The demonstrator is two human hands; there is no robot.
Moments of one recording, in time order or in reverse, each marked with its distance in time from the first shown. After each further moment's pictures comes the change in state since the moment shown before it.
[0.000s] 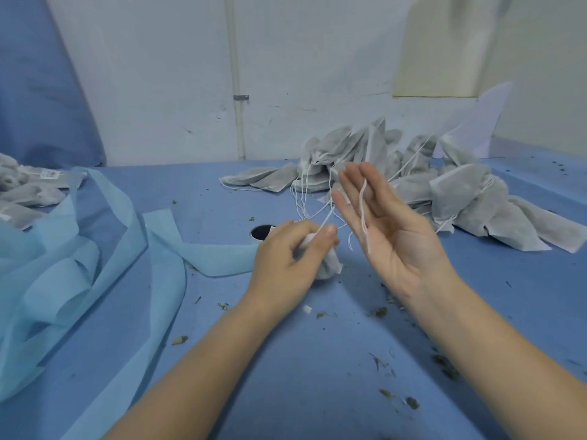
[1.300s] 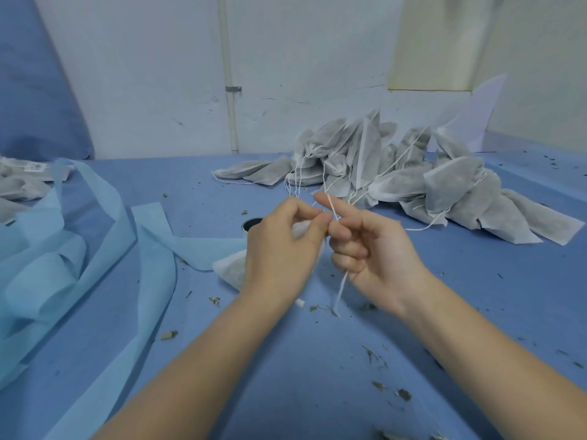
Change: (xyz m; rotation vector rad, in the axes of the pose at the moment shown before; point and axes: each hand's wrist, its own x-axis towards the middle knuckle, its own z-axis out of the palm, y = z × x) left_hand 0.007 0.015 0.006 0.123 0.187 -0.139; right_hand -0.007 0.012 -0.015 -0.312 0.064 0.278
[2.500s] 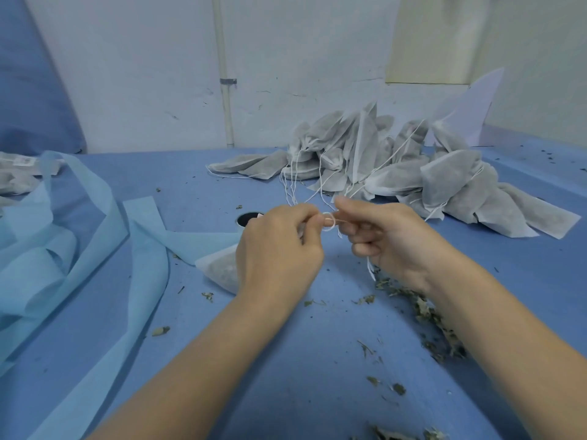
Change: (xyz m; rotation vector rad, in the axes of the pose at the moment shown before) left_hand -0.010 0.008 0.003 0.271 0.045 0.132; right_hand -0.002 -0.023 -0.016 -0.505 0.077 -0.023
